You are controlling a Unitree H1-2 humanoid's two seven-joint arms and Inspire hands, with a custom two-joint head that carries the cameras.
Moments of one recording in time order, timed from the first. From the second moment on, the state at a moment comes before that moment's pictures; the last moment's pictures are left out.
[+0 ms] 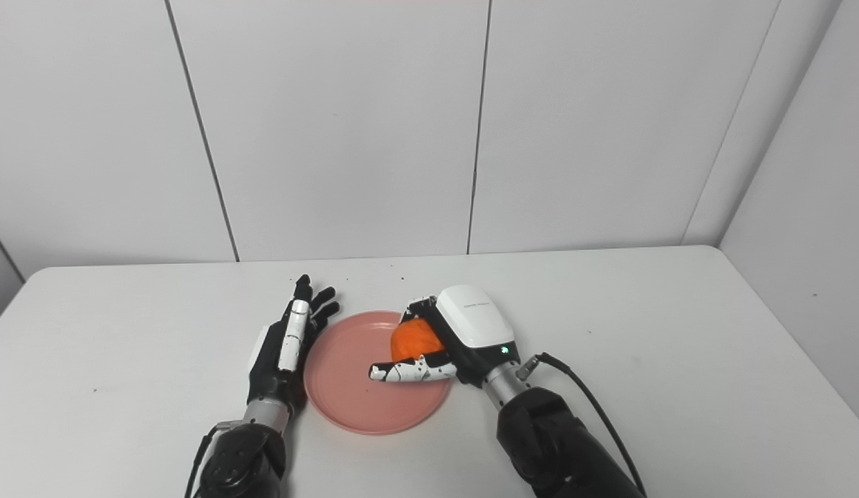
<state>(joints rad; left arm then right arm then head) -0.44 -0.13 0.00 0.36 -0.06 0.06 0.00 -0.48 -0.26 0.40 0.21 -0.76 -0.07 -0.08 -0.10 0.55</state>
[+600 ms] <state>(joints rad) -0.44 -0.13 0.00 0.38 -0.07 0.03 -0.01 -0.57 -0.24 0.46 0.29 -0.83 -0.07 -0.01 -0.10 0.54</state>
